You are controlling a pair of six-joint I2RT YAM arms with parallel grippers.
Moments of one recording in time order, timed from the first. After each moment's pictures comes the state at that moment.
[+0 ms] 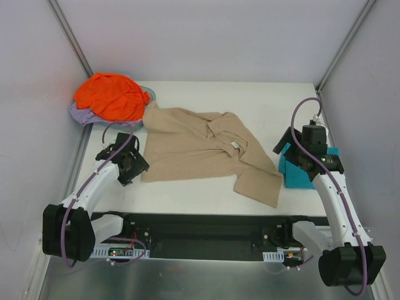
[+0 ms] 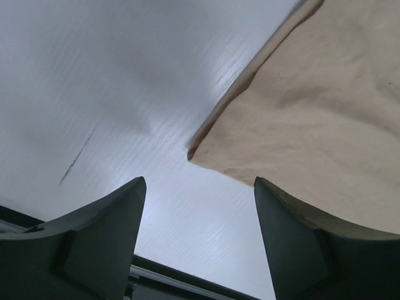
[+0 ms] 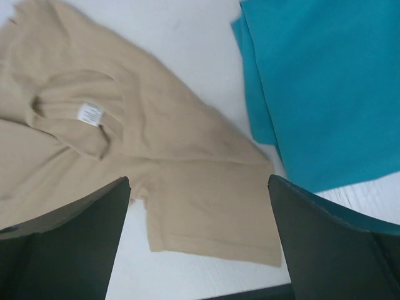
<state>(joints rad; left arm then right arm) -0.15 1.11 0.71 -0.78 -0.14 -0.84 0.07 0.94 0.90 -0.71 0.10 0.55</state>
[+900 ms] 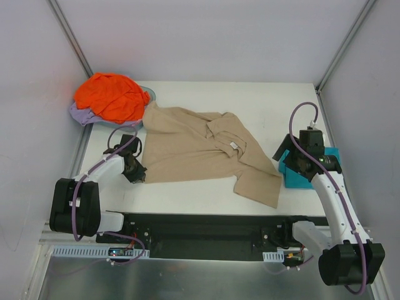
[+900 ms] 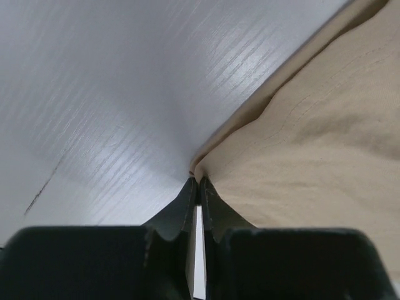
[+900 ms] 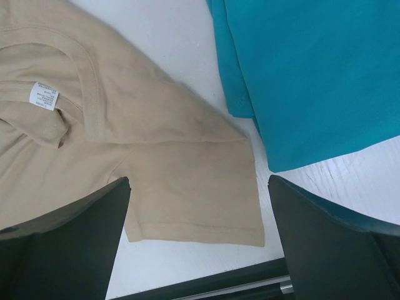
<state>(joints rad) -0.12 1.33 0.65 -0.65 -0.07 -0.88 0.07 0.96 0.85 -0.80 0.11 0.54</state>
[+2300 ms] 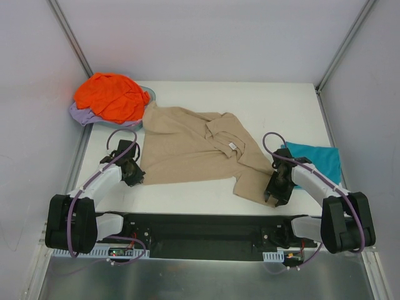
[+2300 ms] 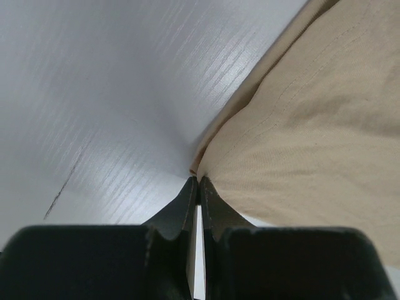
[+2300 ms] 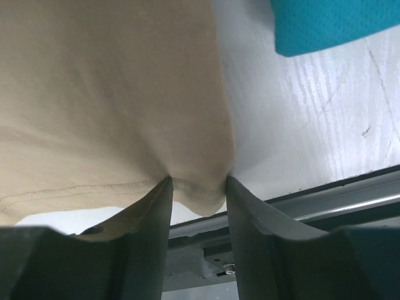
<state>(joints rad) -0.12 1.19 0.57 -0.61 -0.09 -0.80 0.22 1.25 0.60 -0.90 0.04 0.68</state>
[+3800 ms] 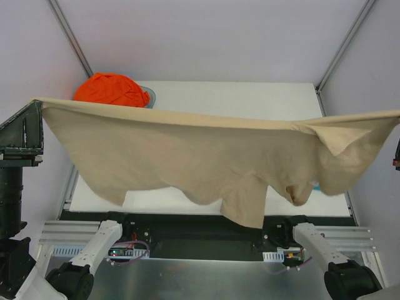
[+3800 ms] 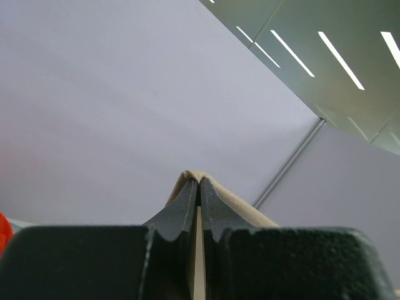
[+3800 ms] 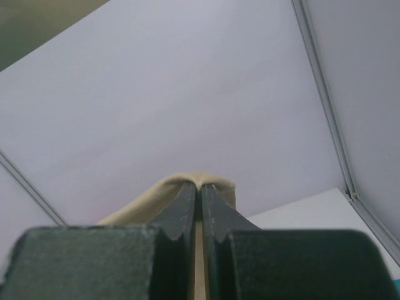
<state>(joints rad) -0.12 0.74 1.97 -0.69 -0.05 -0.68 0.17 0.85 2.20 -0.96 0.29 0.37</state>
